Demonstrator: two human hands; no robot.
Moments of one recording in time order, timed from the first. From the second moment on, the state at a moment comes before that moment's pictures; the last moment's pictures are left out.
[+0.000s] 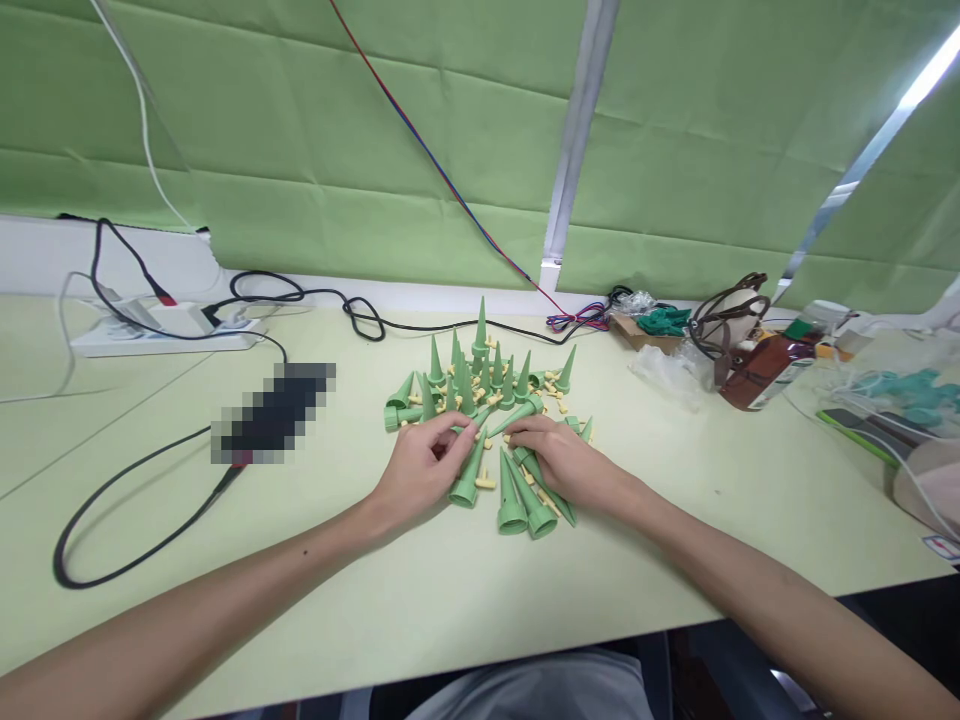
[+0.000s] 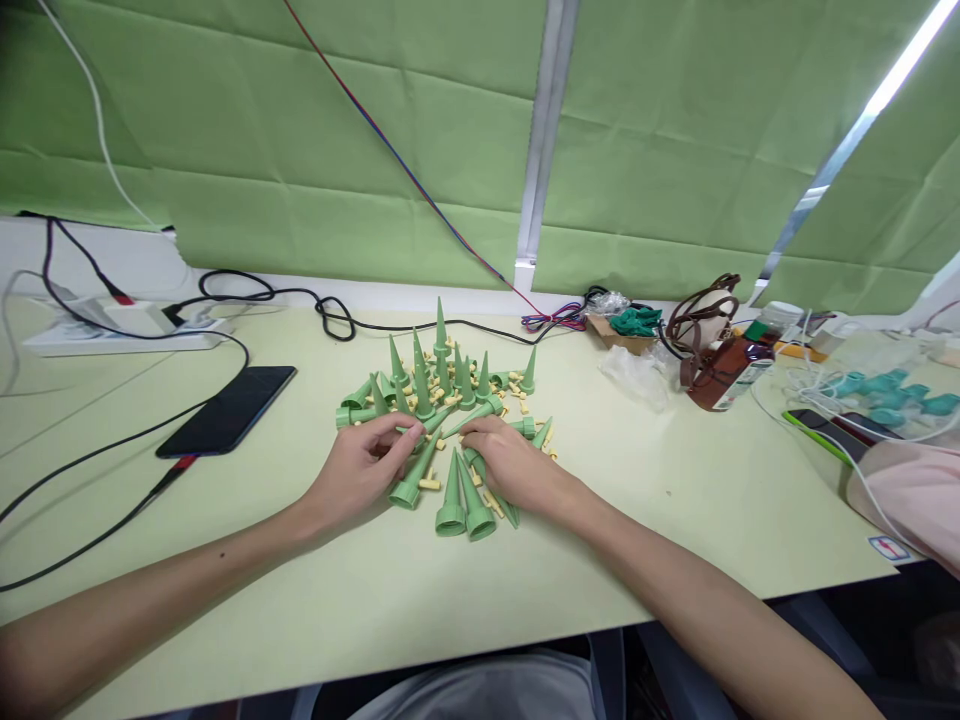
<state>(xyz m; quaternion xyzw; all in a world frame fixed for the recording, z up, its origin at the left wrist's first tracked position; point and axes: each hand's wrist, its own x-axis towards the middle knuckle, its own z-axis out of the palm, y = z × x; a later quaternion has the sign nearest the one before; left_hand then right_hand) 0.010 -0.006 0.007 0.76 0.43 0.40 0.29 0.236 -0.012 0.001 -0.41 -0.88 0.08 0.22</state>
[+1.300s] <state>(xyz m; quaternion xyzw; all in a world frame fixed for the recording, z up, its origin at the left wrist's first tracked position) 0.009 -0.009 0.011 0.84 0.32 0.38 0.22 0.219 -0.034 0.010 -0.23 -0.86 0.05 0.46</state>
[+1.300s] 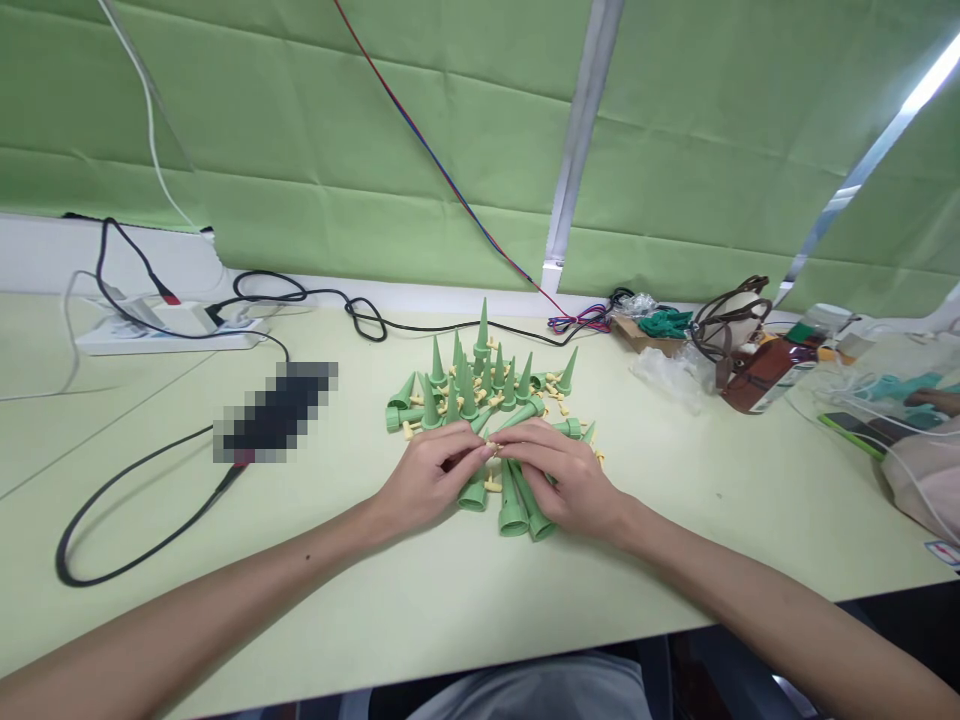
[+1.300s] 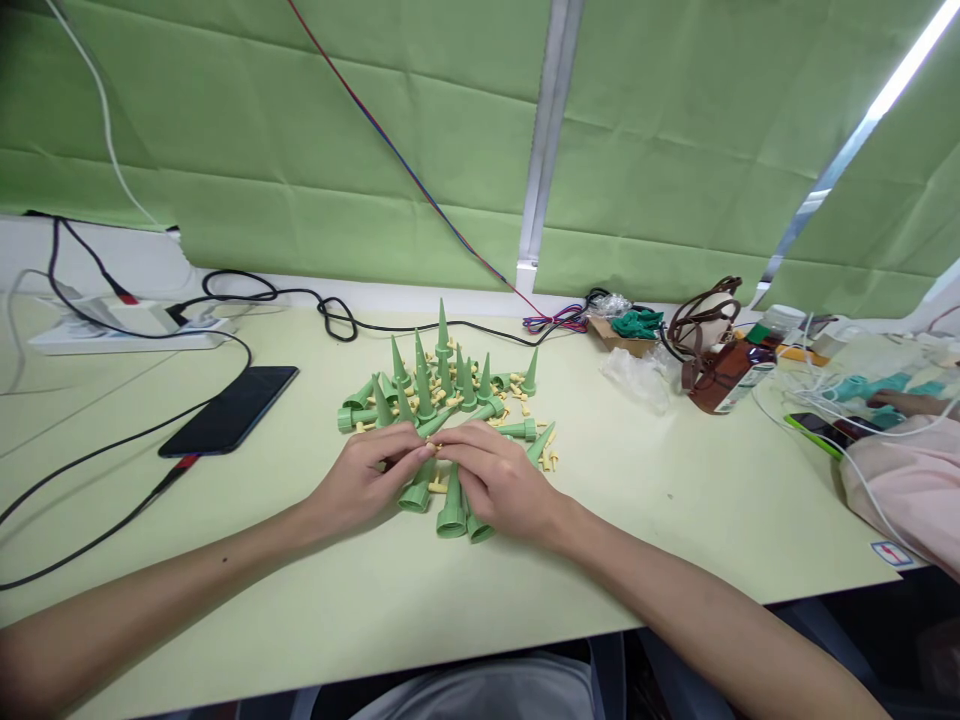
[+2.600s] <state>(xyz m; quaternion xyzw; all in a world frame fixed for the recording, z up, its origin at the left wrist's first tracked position) 0.006 -0.012 0.006 0.90 0.23 0.34 0.15 0.214 -0.033 0.008 -0.25 -0.85 0.04 0.46</state>
